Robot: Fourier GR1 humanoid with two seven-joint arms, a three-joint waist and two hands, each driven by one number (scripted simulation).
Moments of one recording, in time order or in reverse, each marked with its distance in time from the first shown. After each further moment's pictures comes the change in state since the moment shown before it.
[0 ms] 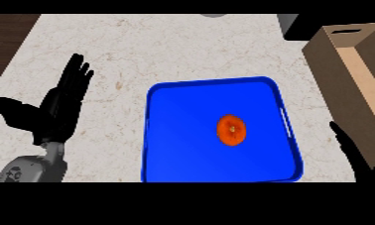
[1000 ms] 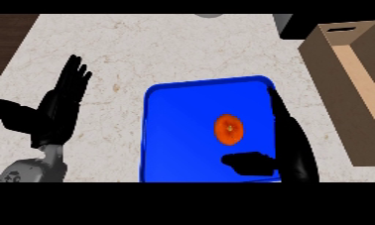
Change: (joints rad) left arm 0.021 -0.037 0.036 -0.030 -0.053 -0.013 0.036; right arm -0.408 0.401 0.114 0.277 0.255 0.179 0.238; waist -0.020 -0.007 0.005
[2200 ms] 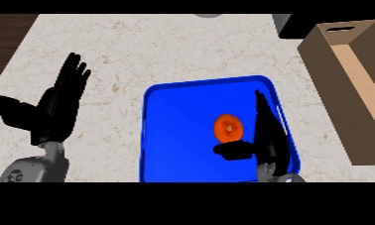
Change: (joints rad) left arm -0.012 -0.077 0.082 0.001 -0.083 -0.068 0.040; right arm 0.020 0.183 -0.089 0.256 0.118 0.018 -0.112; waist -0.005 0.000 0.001
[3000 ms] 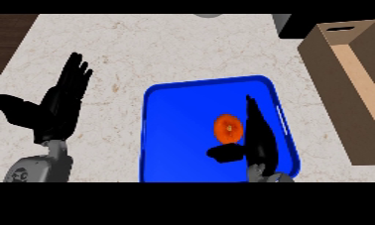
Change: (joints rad) left arm -0.010 -0.055 0.047 0.014 -0.048 -0.048 0.005; right arm -0.003 0.012 0.039 0.093 -0.026 -0.052 -0.020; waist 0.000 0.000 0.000
